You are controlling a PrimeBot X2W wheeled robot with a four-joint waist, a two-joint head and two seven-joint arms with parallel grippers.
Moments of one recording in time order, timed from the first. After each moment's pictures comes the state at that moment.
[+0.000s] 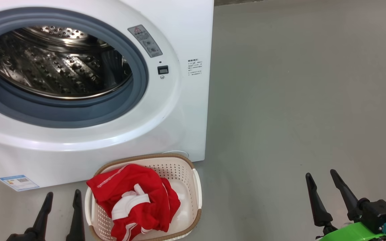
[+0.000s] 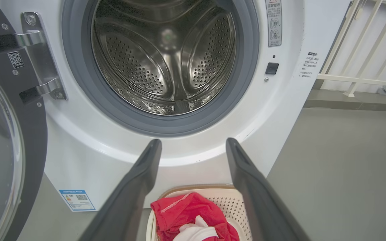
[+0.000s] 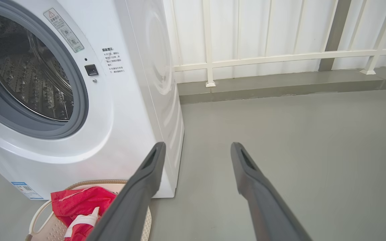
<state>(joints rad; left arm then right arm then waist) 0.03 0.05 0.15 0.19 -0.20 -0.13 -0.26 0.06 -0.06 -0.02 0.19 0.28 0.13 -0.26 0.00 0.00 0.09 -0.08</state>
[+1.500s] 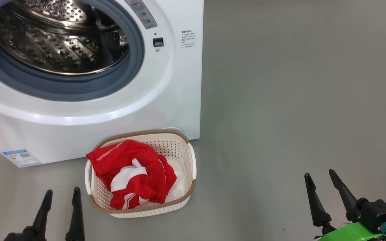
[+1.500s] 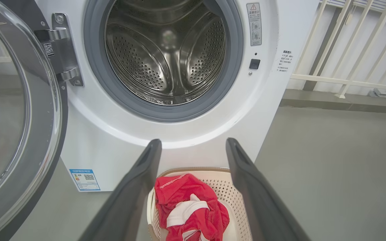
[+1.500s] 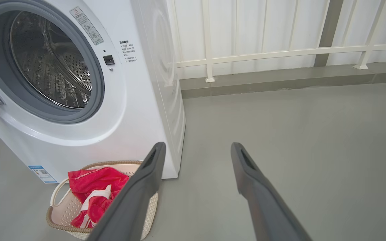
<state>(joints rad) 0.02 0.04 0.15 0.18 -0.21 -0.13 -0.26 0.06 -0.06 -0.02 0.19 0.28 0.13 -0.26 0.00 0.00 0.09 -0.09</state>
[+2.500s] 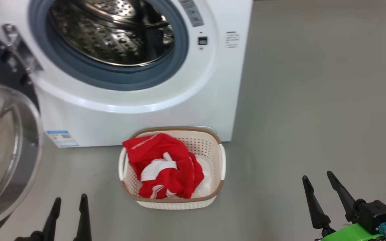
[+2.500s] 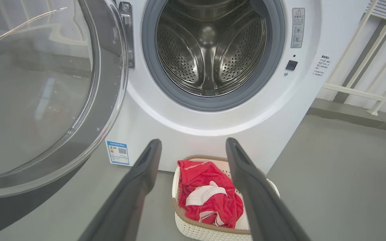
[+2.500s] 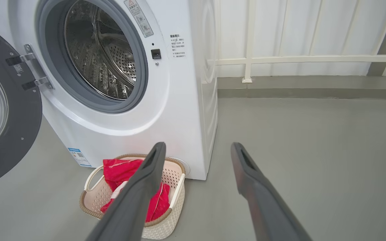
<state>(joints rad) 0.03 0.04 0.12 0.22 -0.28 -0.11 -0.26 0.06 -0.09 0.01 0.19 0.28 0.13 -0.26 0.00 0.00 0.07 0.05</state>
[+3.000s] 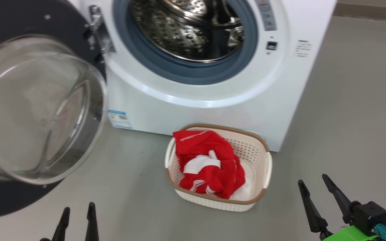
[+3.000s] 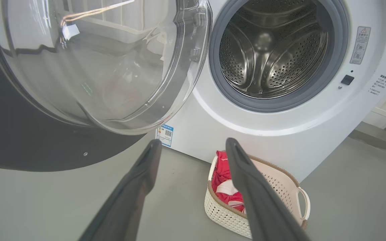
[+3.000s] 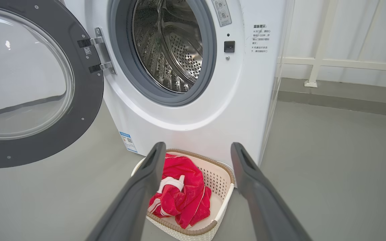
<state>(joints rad) 0.07 0.04 0.05 0.22 -0.36 -0.05 -0.26 0.06 -0.12 0.05 0.21 0.28 0.13 -0.26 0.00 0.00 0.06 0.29</state>
